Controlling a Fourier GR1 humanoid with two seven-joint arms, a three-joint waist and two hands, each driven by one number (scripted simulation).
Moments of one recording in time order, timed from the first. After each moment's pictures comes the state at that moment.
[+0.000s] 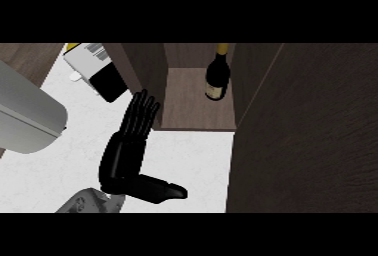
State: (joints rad) left arm -0.28 0.36 -0.66 -1.62 0.73 0.46 -0.45; right arm 0.08 -0.03 0.03 -2.33 -0.11 0.22 0.35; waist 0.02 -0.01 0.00
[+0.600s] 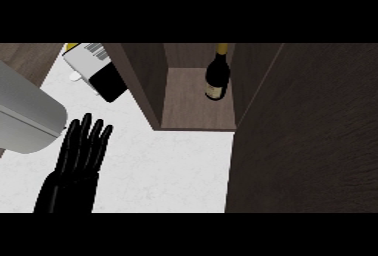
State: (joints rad) left arm 0.03 0.54 -0.58 -1.99 0.68 0.51 -0.41; right arm 0.12 -0.18 0.12 -2.39 -0.17 0.42 0.42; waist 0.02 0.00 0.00
